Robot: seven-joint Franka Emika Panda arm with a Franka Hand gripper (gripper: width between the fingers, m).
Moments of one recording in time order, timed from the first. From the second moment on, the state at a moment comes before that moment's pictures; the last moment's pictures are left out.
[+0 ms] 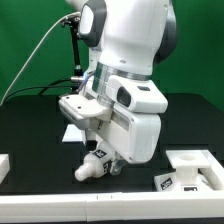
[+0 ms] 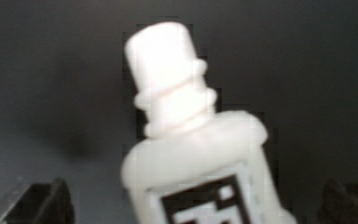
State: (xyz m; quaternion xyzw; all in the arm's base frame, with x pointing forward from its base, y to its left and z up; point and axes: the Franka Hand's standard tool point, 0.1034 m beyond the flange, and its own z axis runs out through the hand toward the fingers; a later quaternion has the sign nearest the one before) arm 0.546 -0.040 0.022 0.50 0.86 -0.12 0.05
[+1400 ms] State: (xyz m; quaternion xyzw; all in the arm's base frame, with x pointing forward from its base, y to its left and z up) arm 0.541 -0.130 0.054 0.65 0.75 -0.09 0.06
